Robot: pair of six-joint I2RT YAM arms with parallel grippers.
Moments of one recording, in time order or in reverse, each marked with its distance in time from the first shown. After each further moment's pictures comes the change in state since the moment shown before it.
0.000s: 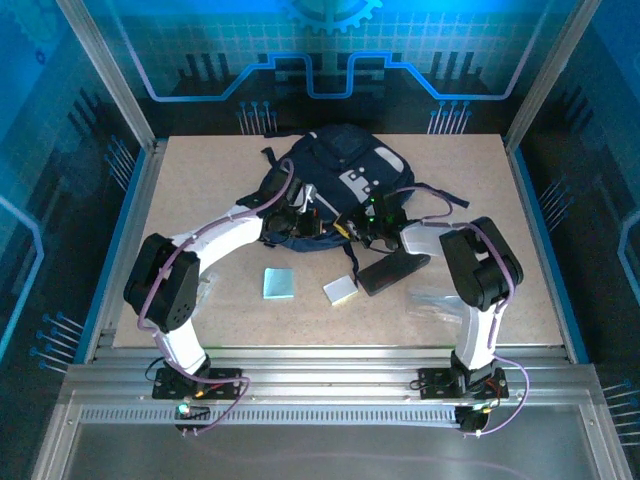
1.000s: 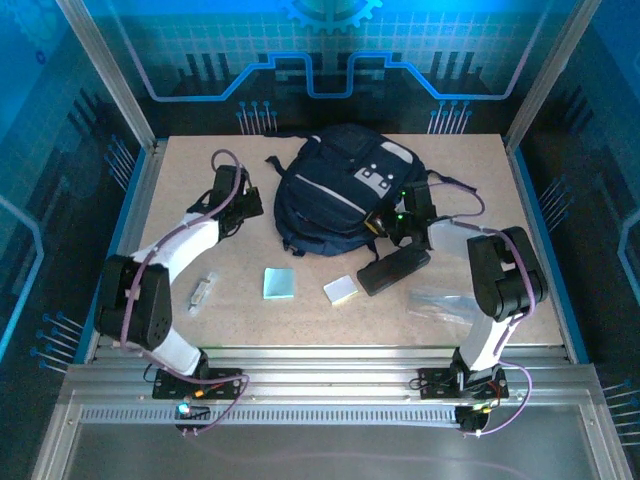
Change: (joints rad) left arm 0.266 -0.201 -0.207 0.208 -0.375 0.020; right arm -0.180 -0.135 -0.050 -0.196 -0.010 -0.196
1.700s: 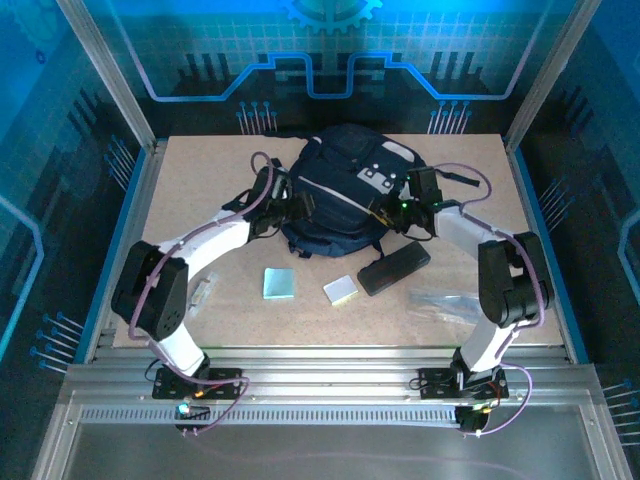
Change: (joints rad) left arm -0.208 0.146 0.133 -0.003 0.114 -0.221; right arm -0.001 -0.068 0.138 -0.221 0.044 -0.195
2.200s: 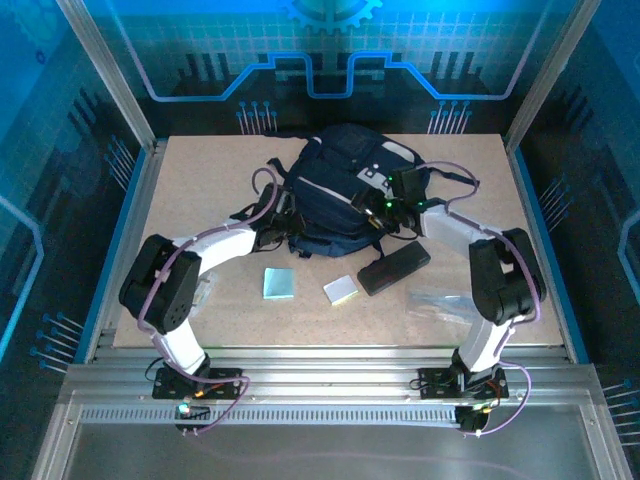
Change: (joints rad) left arm -0.015 0.049 -0.122 0.077 -0.020 -0.090; right arm 0.090 0.076 0.040 0.003 0.095 0.089
